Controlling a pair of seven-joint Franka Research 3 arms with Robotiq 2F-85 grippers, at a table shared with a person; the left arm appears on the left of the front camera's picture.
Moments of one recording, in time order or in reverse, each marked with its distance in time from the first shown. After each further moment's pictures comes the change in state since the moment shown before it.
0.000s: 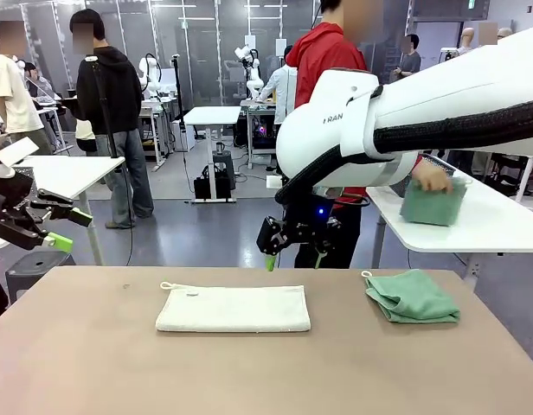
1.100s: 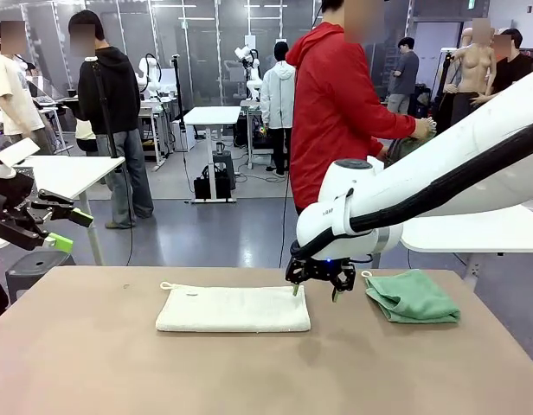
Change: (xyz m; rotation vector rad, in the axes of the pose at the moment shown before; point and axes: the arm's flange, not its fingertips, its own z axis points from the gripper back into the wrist) left arm 0.000 0.000 -0.001 -0.002 0.002 0.000; right arm 0.063 -0.106 -0.151 -0.073 -0.063 -0.388
